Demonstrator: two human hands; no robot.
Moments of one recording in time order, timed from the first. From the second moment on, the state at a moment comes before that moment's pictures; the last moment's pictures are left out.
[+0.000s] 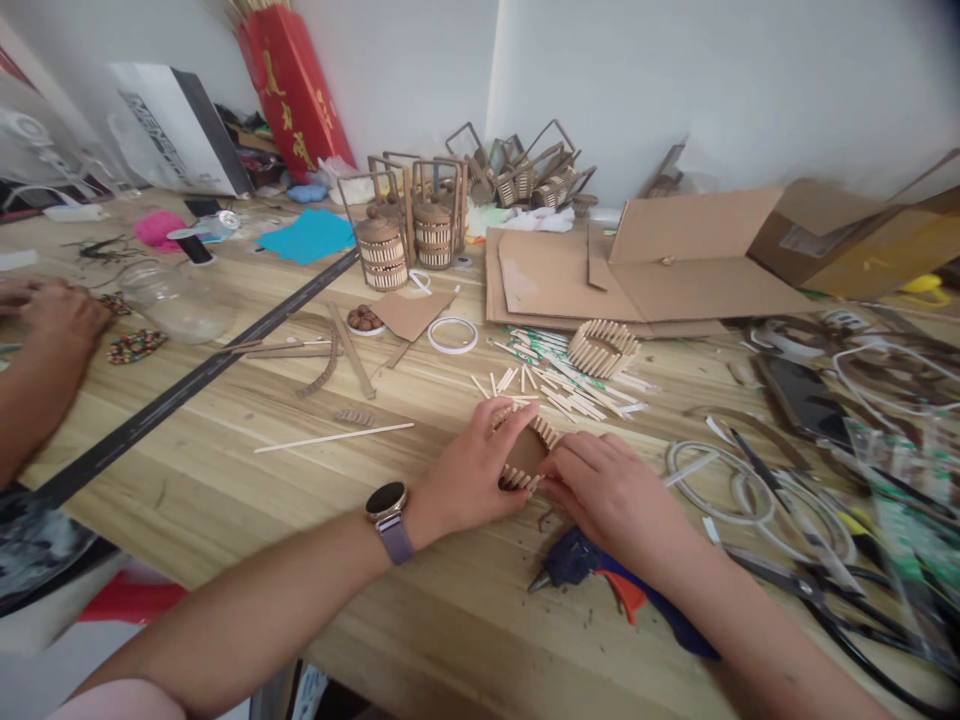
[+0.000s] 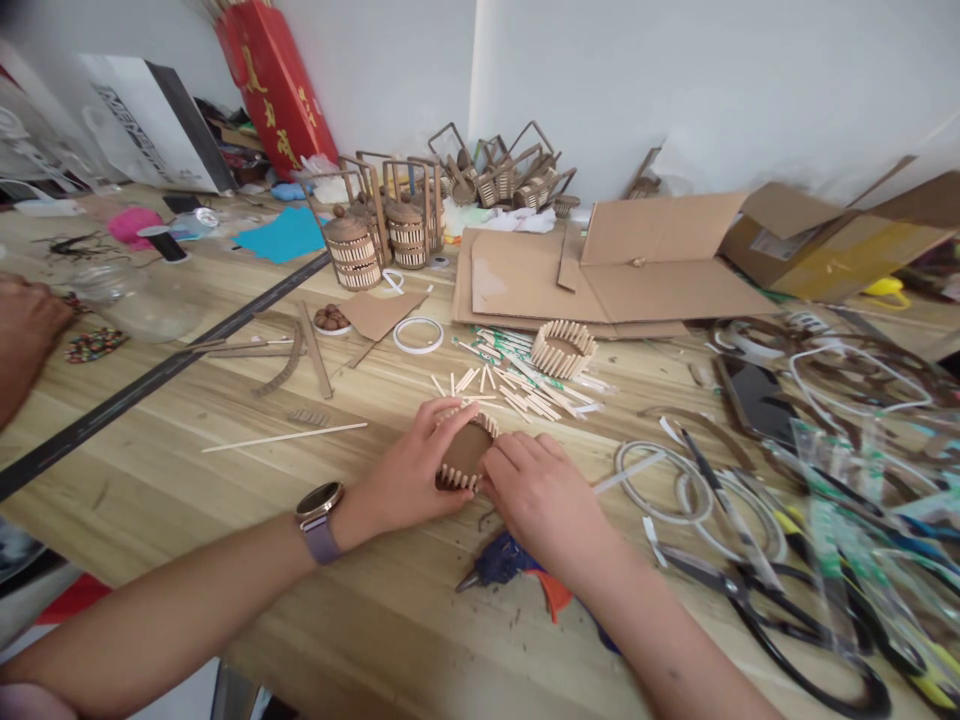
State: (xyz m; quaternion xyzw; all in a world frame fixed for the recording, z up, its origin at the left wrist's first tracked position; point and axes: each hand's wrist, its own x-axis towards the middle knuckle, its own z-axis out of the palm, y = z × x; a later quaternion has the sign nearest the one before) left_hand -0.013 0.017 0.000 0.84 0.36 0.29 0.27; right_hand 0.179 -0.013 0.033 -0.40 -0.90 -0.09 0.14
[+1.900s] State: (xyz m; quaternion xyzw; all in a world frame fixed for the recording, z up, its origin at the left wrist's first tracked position) left_hand -0.007 0.010 0.000 0.84 0.40 0.28 0.23; right_hand 0.267 -0.048 0.047 -0.56 -0.68 0.40 0.25
